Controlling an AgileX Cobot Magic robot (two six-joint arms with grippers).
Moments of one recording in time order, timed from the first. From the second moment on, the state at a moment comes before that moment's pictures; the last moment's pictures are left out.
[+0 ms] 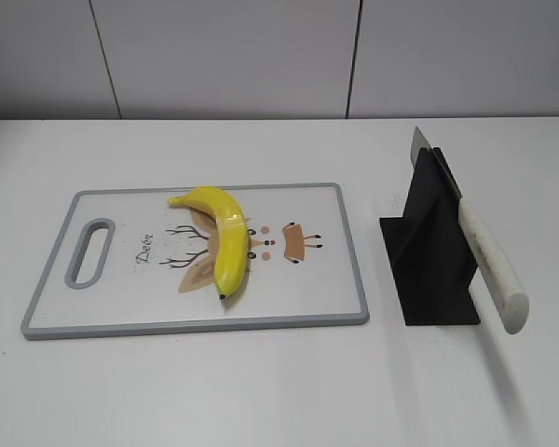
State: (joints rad) left arm -0.11 -0.01 -0.49 -0.01 1.09 0.07; right arm 0.12 -0.01 -0.51 0.06 1.04 -0.08
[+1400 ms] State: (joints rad) left arm -0.11 -0.01 -0.49 -0.01 1.09 0.07; right arm 0.12 -0.01 -0.51 0.06 1.04 -0.08
